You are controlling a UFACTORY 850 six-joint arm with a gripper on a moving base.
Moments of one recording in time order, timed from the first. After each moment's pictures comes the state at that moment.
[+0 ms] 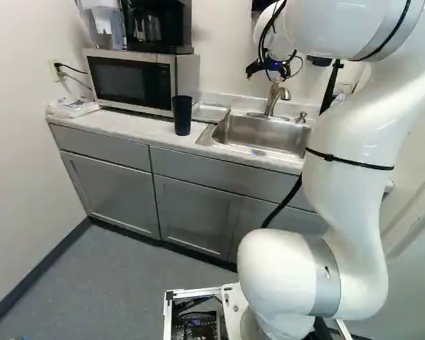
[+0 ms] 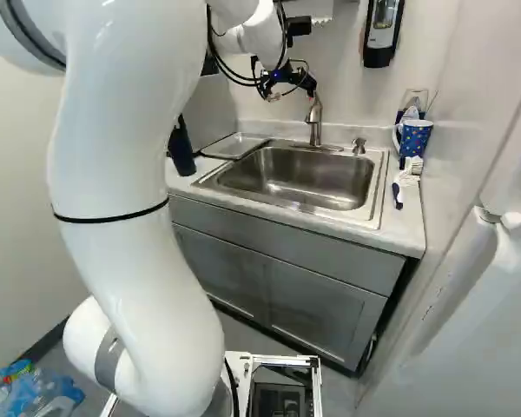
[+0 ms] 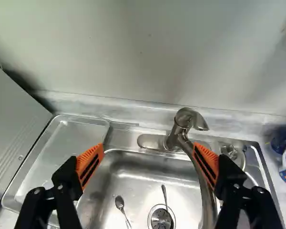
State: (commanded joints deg) arm -14.3 -17.0 -89.1 0.0 -17.4 0.0
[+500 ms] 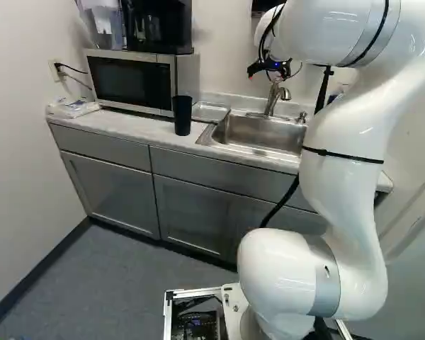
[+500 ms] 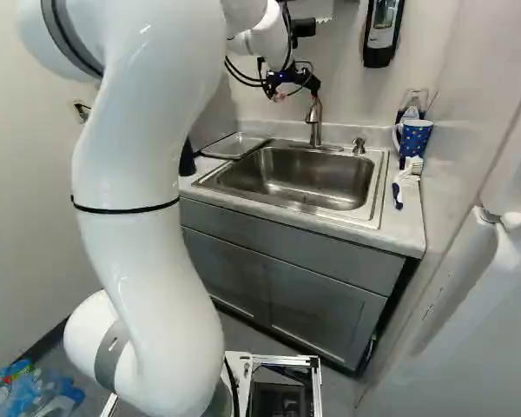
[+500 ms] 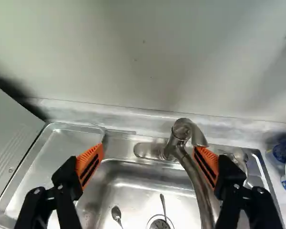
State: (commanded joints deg) arm -15.2 -21.1 -94.0 0.0 -17.4 0.0
